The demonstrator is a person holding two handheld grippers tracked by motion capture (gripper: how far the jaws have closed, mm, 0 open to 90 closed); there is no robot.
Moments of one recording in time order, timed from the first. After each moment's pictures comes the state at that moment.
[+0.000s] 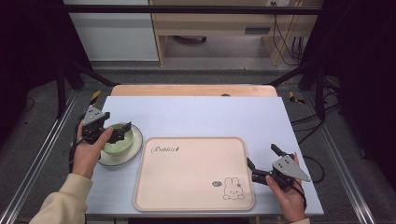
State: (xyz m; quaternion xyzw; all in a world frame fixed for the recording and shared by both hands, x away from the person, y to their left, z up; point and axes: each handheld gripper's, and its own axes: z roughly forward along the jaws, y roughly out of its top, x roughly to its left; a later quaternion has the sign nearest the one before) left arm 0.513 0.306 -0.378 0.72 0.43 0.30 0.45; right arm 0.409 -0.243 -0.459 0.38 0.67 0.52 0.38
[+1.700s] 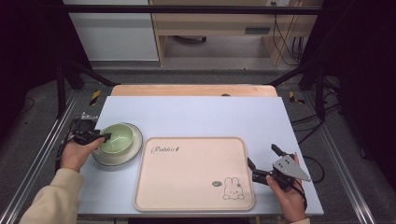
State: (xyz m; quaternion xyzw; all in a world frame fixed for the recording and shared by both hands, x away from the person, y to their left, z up) left arm 0.540 0.362 -0.423 0.77 0.55 0.21 0.26; right arm 0.409 -0.244 -0.459 0.38 0.67 0.51 0.38
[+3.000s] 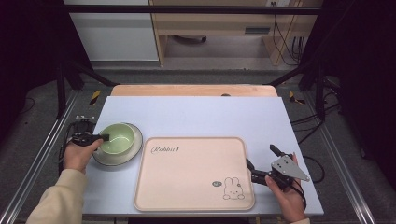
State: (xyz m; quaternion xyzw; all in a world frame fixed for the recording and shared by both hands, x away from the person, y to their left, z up) left arm 0.537 0.366 -0.427 0.72 0.60 0.14 0.31; right arm 0.410 -0.242 -0.460 0.37 0.67 0.51 0.38
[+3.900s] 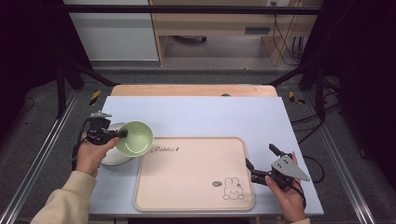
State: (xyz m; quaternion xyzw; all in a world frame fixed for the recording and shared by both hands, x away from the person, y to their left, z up) left arm 0.522 0.298 -0.393 0.76 0.52 0.14 0.36; right arm 0.410 -0.241 -0.458 0.37 0.67 0.52 0.38
